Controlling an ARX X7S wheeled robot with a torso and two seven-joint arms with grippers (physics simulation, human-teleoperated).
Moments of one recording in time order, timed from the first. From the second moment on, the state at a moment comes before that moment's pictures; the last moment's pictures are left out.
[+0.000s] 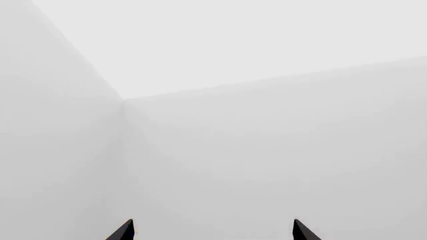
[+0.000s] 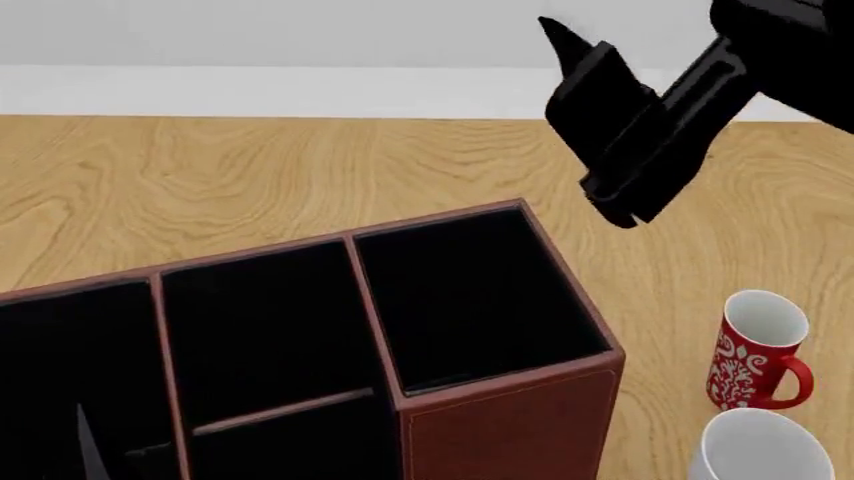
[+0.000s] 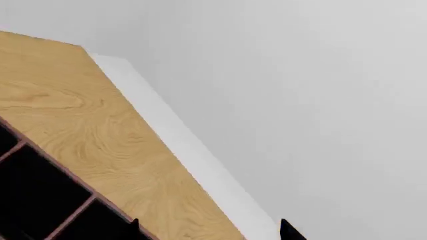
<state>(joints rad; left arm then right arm) -0.21 -0.34 0.46 -0.42 0.35 1.03 -0.99 1.64 0.79 -0.49 -0.42 0.73 1.40 -0.44</state>
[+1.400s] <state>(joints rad) -0.28 -0.43 0.65 -0.39 0.36 0.97 -1.20 2.02 0.76 -1.64 -0.10 0.31 0.79 -1.33</state>
